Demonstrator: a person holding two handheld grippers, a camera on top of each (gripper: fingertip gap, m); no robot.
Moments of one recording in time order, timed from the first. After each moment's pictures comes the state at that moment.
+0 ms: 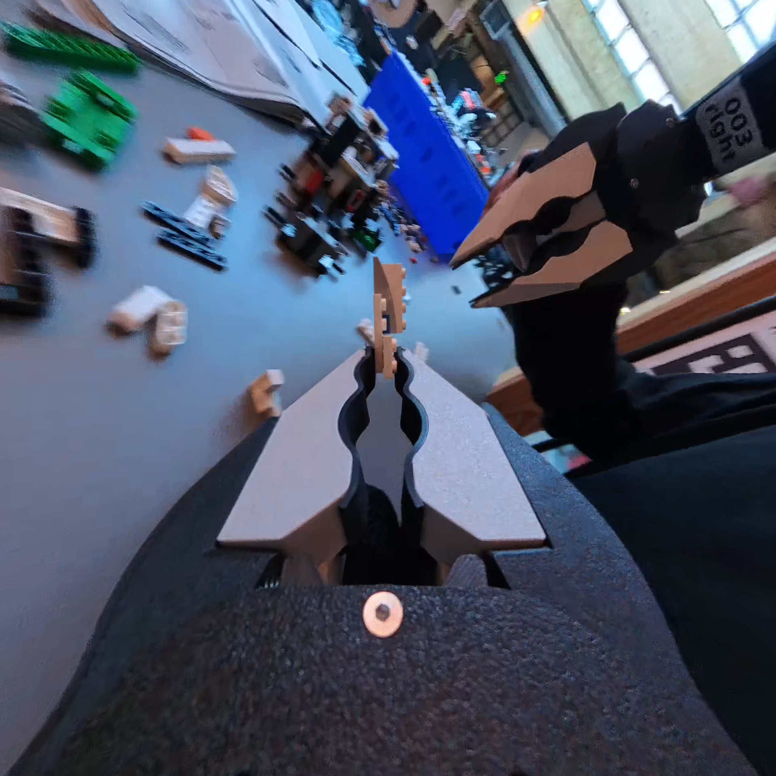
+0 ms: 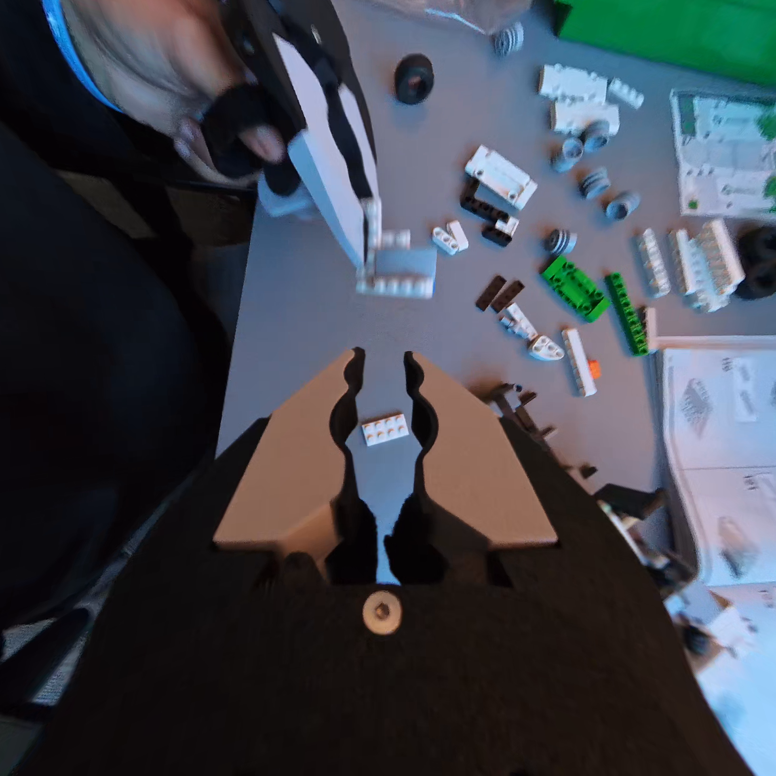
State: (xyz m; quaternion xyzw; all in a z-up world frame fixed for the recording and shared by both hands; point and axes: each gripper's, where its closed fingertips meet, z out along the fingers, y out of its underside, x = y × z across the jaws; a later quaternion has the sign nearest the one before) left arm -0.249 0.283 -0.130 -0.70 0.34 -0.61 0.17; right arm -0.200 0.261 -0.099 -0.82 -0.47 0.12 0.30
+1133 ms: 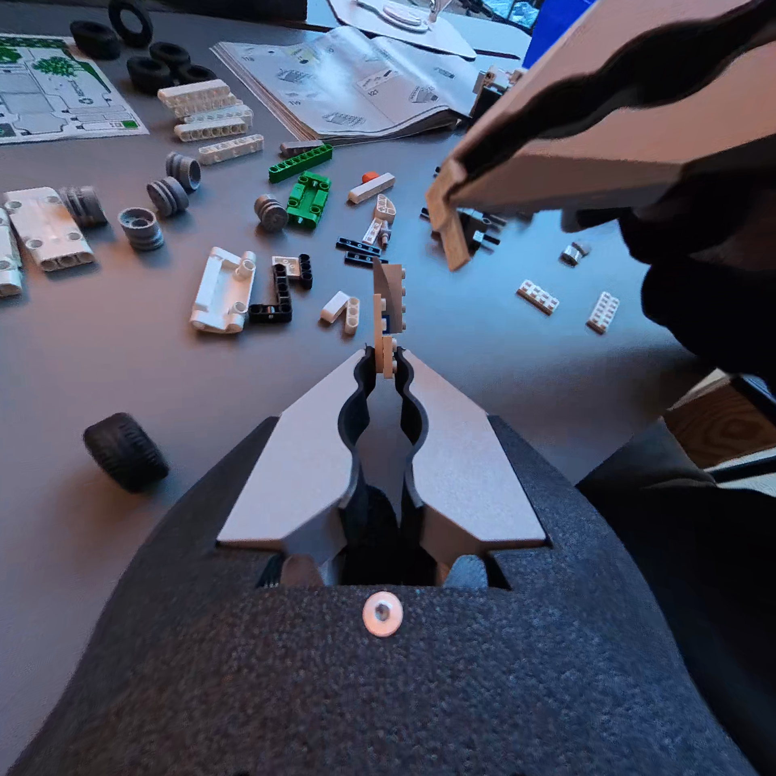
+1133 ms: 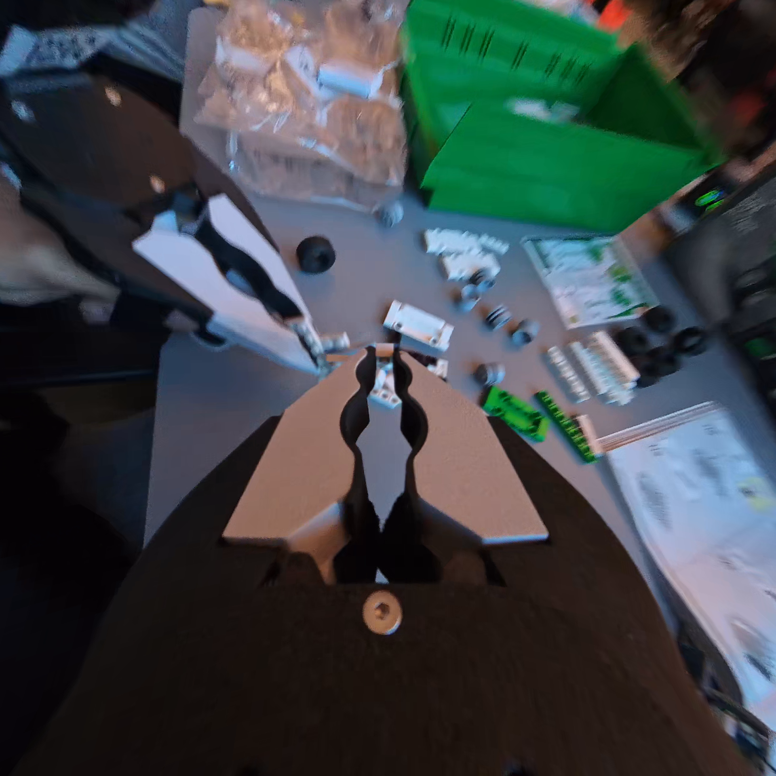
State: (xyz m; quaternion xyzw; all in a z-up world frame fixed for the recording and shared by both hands) left arm -0.295 0.333 -0.157 -0.73 0.43 -0.38 0.37; right arm -0.270 0.341 -0.098 -0.79 -0.37 0.06 0.48
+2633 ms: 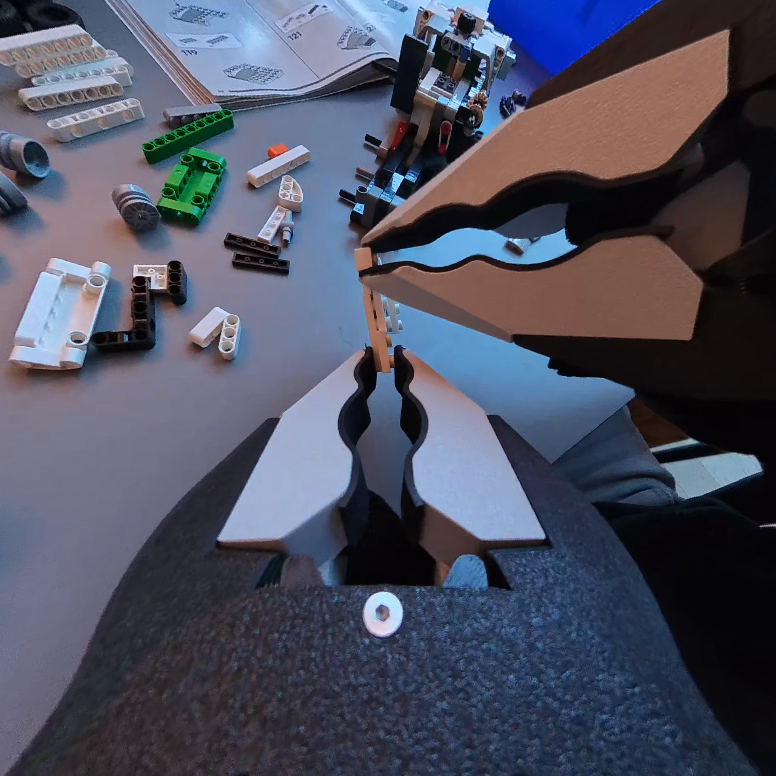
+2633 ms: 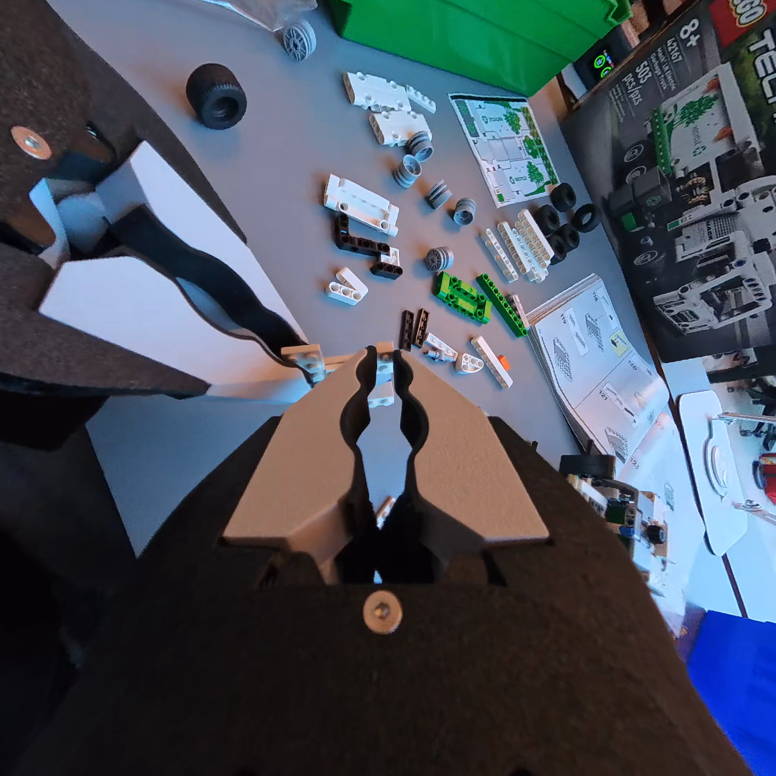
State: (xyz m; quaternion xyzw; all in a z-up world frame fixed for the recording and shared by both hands) left arm -0.247 0.284 -0.155 -0.75 0.46 -0.36 0.32; right arm -0.236 0.312 -0.124 -0.84 -0.31 -0.15 0.41
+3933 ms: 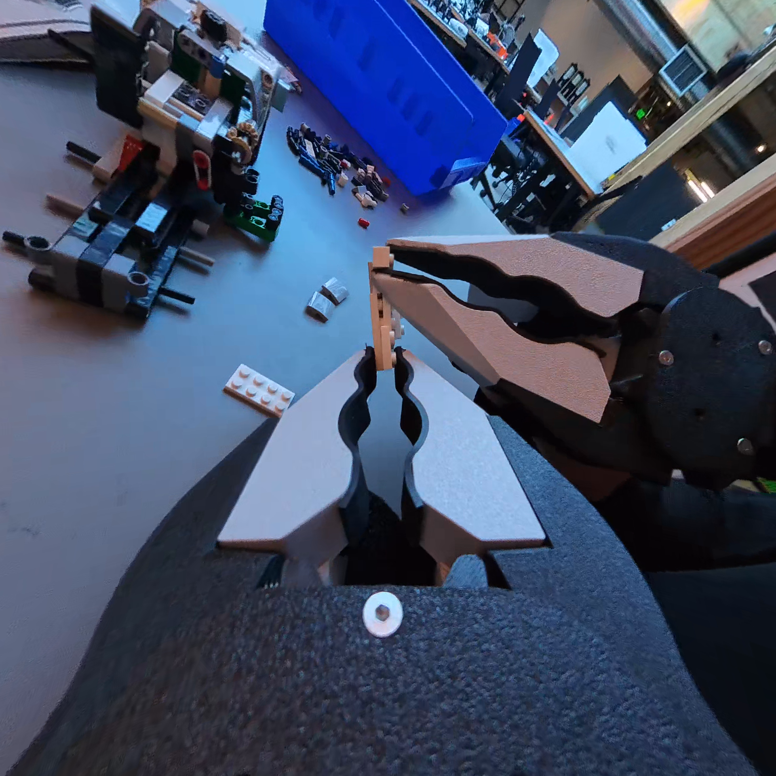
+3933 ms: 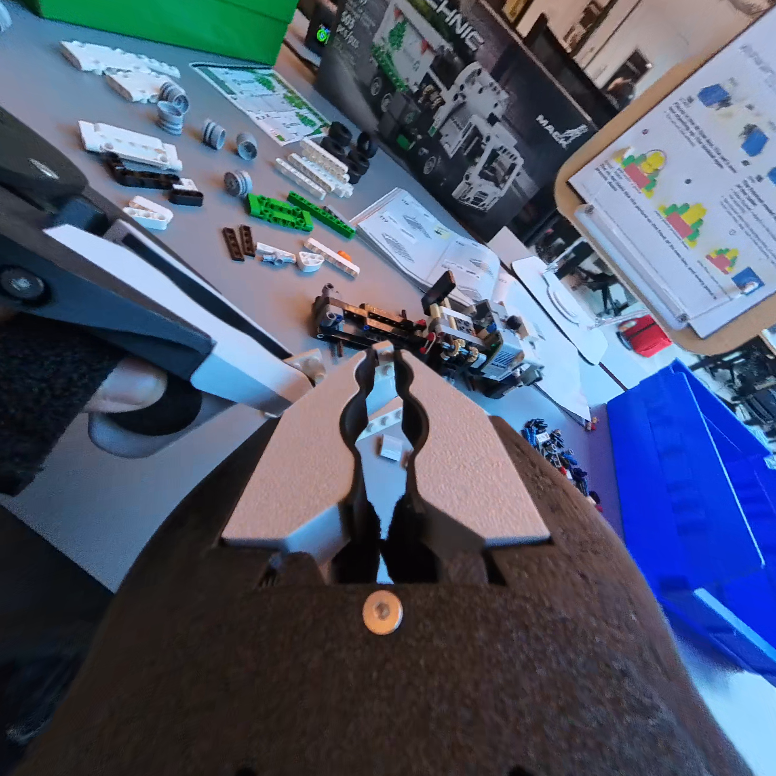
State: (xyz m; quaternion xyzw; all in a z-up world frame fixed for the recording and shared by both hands) left arm -0.153 0.203 -0.130 -0.67 0.46 -0.55 0.19; right arm -0.137 0.232 -0.100 -0.81 -0.10 -0.26 0.52
